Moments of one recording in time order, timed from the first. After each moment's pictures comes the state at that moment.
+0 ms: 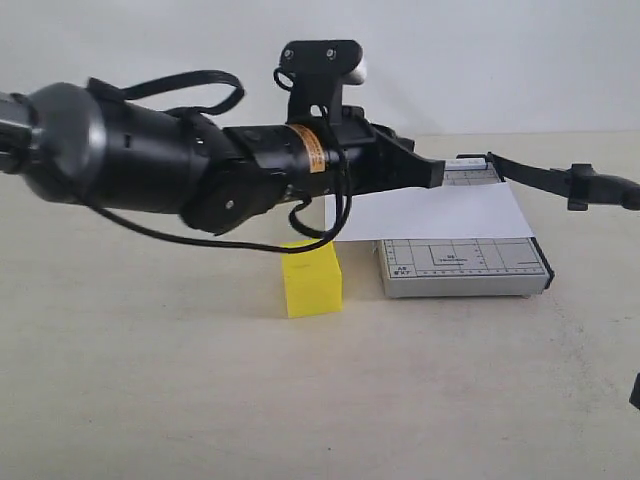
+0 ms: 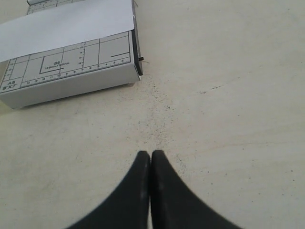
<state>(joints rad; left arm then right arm) -0.73 1.98 -1.24 0.22 -0.30 -0.45 0.10 0.78 0.00 0.05 -0.14 0.23</state>
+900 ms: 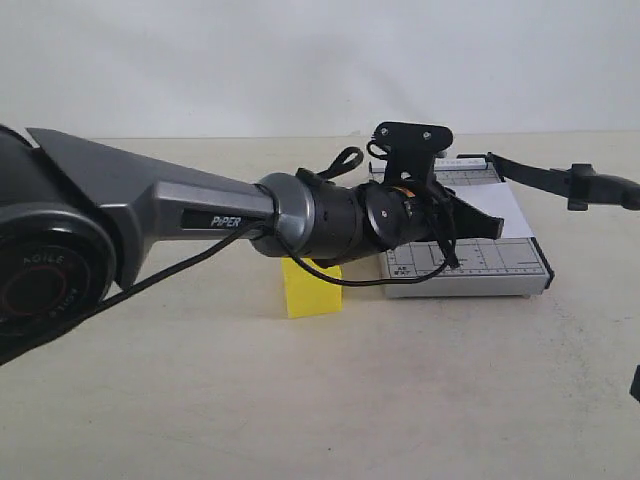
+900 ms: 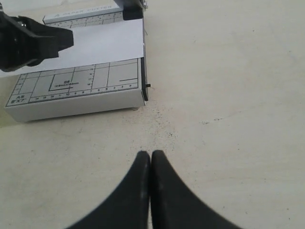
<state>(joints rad) -0.83 2.42 -1.71 -0.80 -0.19 0.52 0.10 0.78 0.00 0.04 -0.22 0.15</state>
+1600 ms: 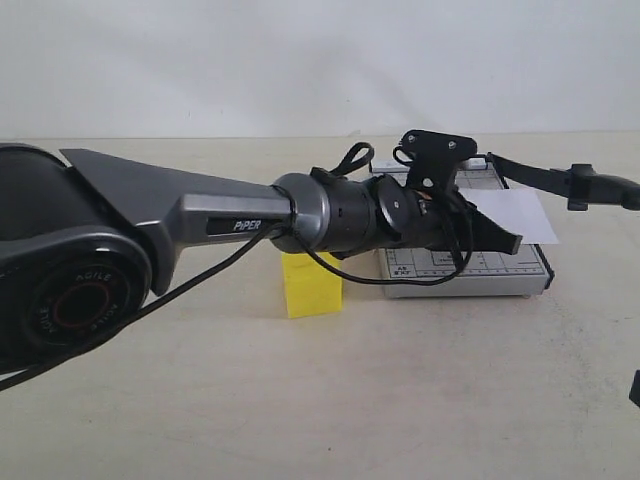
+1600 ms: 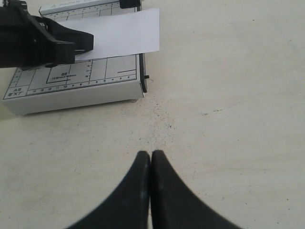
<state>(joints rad) -0.83 2.50 -1.85 -0.82 0.01 0.60 0.10 0.78 0.00 0.04 -0.19 0.16</state>
